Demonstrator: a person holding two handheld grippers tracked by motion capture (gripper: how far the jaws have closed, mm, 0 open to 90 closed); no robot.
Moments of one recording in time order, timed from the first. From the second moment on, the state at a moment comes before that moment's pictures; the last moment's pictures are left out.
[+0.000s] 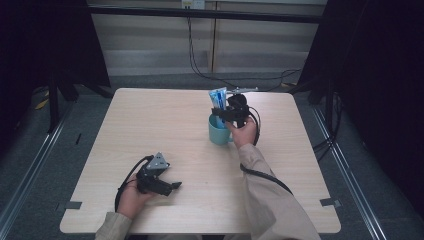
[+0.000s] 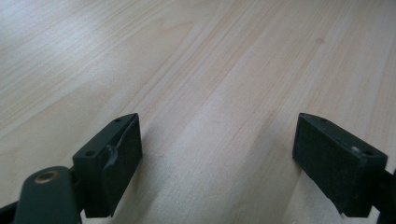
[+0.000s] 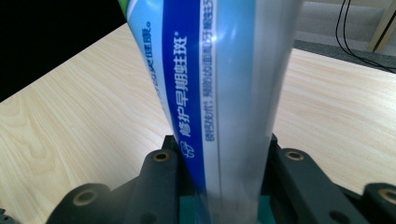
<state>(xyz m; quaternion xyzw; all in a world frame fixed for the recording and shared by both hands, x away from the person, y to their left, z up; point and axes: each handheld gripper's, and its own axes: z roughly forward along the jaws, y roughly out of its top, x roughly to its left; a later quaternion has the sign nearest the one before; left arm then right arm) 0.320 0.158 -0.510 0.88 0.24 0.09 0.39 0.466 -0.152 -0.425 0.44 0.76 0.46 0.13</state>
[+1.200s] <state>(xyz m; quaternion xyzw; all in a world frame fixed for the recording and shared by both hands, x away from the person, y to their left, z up) 0.320 0.158 -0.510 0.88 0.24 0.09 0.39 0.467 -0.144 -0.422 0.43 0.77 0.45 0.14</state>
